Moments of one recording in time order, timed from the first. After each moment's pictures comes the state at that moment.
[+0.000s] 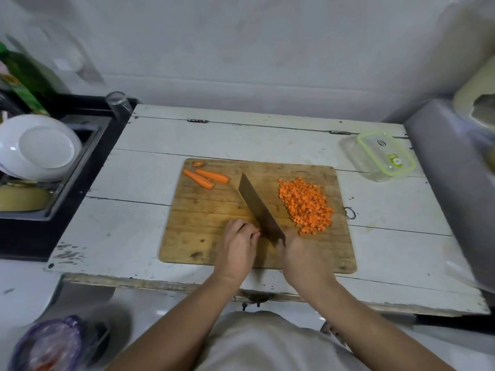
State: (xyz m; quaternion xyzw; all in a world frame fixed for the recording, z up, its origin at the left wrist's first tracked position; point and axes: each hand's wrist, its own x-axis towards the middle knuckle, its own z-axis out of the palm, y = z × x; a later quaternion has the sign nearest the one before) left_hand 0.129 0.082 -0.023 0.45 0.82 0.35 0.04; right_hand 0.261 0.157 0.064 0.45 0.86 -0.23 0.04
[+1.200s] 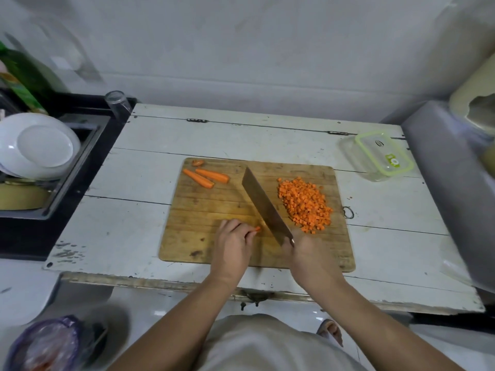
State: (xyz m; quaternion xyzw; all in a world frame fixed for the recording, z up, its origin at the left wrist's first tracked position) left_hand 0.124 0.075 -0.024 0.43 0.83 0.36 0.04; right_hand 0.271 0.161 0.080 0.45 0.85 -0.26 0.03
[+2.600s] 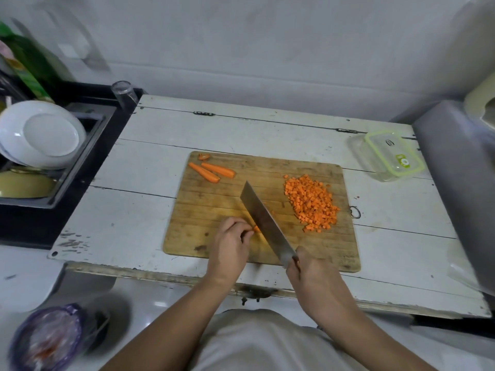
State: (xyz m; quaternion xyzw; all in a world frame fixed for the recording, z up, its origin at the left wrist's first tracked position) left_hand 0.119 0.060 -0.021 0.39 0.83 0.39 0.07; right_hand 0.296 0.132 0.080 0.42 0.86 -0.27 0.04
